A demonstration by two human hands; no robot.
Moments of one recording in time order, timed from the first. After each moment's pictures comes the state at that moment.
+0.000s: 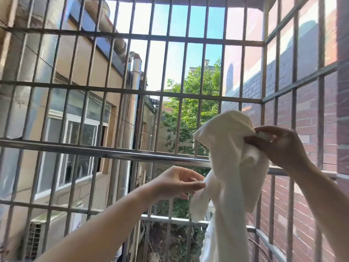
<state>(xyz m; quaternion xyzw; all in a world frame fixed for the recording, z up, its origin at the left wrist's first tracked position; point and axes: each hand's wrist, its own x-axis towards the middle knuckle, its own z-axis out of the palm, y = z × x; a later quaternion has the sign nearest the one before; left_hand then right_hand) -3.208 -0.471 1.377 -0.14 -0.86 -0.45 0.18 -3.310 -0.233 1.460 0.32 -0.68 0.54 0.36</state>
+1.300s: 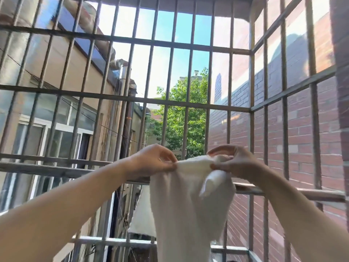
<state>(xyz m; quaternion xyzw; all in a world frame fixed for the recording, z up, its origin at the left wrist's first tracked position) -3.280 -0.513 1.463 -0.10 -0.93 -0.21 0.28 -3.386 -0.281 1.470 0.44 -0.75 0.48 0.15</state>
